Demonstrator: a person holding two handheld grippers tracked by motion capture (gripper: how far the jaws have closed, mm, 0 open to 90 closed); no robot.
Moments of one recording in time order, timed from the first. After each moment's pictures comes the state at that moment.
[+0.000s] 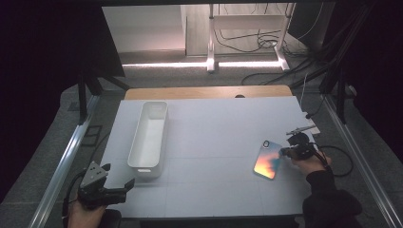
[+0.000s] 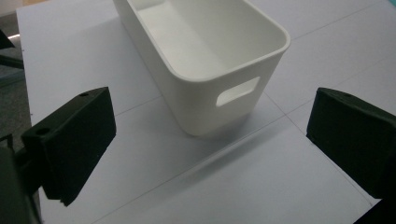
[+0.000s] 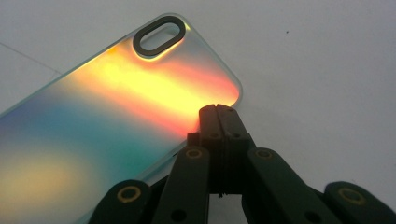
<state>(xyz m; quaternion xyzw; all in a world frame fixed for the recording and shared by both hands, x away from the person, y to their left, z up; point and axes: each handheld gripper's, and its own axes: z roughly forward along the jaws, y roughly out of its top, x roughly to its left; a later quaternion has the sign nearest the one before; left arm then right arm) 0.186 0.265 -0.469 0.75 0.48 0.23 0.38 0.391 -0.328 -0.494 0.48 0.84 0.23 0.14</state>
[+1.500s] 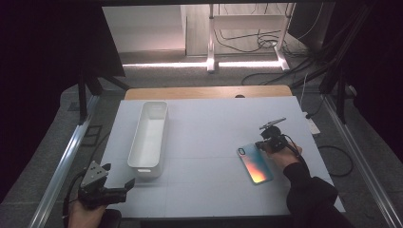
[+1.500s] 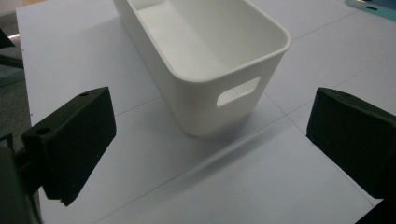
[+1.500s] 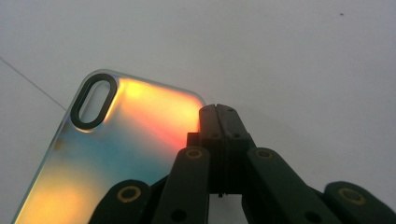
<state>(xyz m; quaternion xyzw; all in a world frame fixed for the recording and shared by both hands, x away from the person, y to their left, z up) 0.187 0.265 -0.469 0.75 0.48 0.23 0.38 0.419 -0.252 -0.505 0.41 0.87 0.26 0.12</state>
